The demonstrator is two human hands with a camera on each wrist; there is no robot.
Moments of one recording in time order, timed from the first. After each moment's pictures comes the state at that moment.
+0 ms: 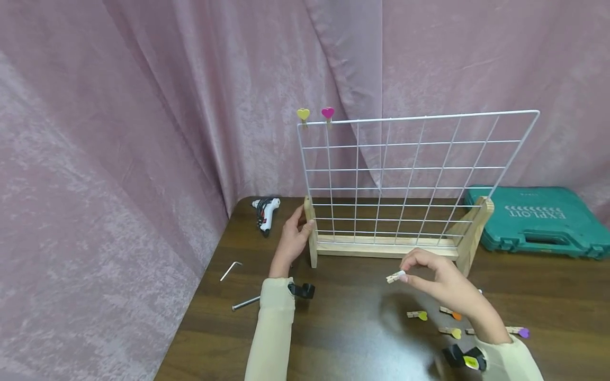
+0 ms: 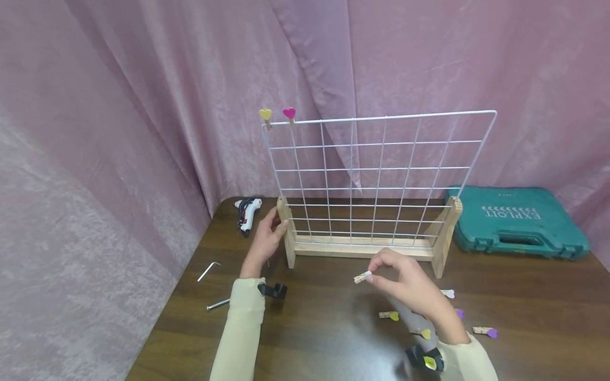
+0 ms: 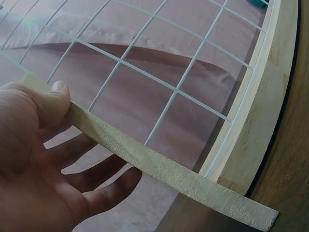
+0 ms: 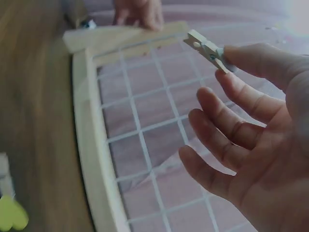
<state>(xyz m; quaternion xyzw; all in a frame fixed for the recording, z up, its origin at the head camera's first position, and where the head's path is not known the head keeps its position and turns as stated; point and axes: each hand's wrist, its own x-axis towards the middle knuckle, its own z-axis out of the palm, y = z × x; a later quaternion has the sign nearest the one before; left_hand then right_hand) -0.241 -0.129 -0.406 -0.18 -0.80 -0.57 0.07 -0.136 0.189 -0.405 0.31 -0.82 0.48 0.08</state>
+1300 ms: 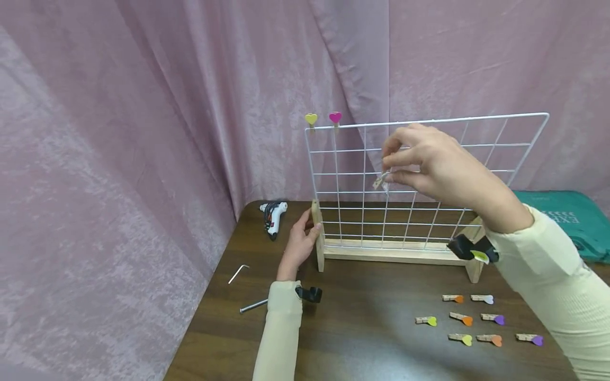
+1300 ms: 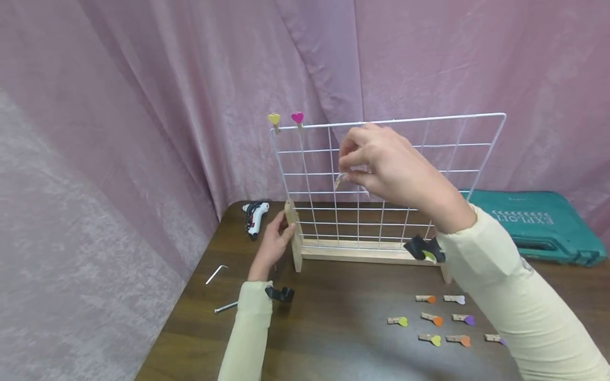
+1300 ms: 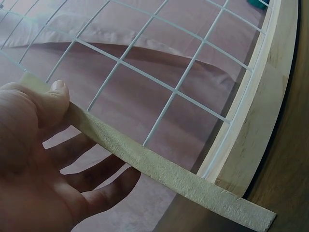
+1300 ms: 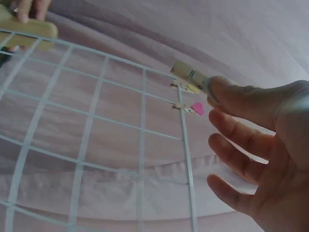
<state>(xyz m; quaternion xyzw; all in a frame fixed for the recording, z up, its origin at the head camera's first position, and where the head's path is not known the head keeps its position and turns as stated) -0.260 -0.132 -0.428 -0.19 -0.79 -0.57 0.08 -0.197 0.143 -0.192 0.47 -0.81 0.18 0.28</state>
